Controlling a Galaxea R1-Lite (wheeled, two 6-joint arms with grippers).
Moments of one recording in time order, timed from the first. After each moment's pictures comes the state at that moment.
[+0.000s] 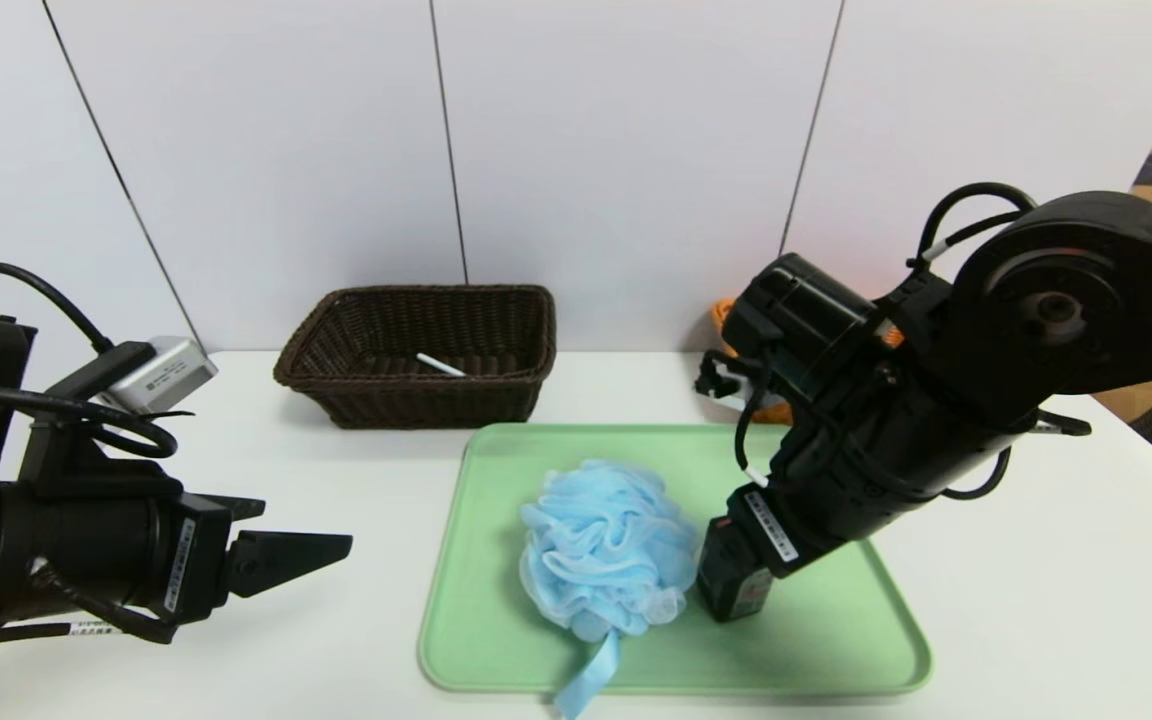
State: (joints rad) left arm -0.27 1.24 -0.76 0.16 -0.29 -0.05; right arm 0.68 1.85 -1.51 0.87 -0.07 0.20
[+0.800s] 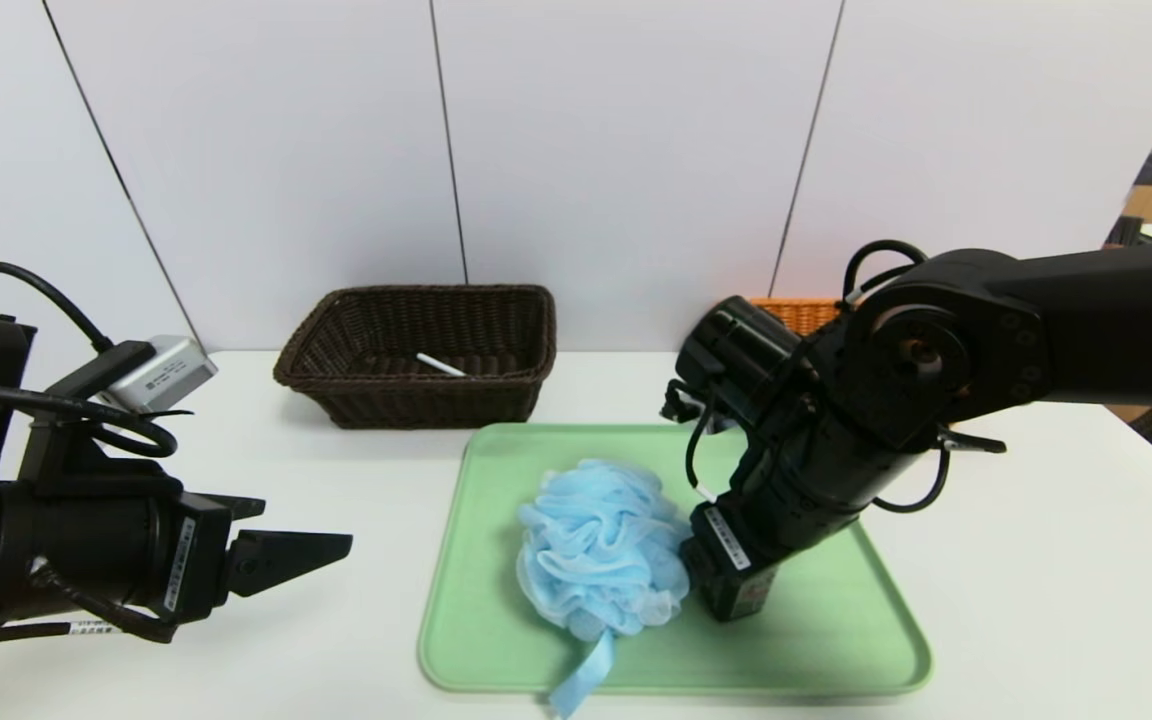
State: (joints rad) left arm -0.27 1.24 -0.76 0.16 -0.29 -0.05; right arm 0.68 1.95 -1.51 0.81 -0.06 0.20
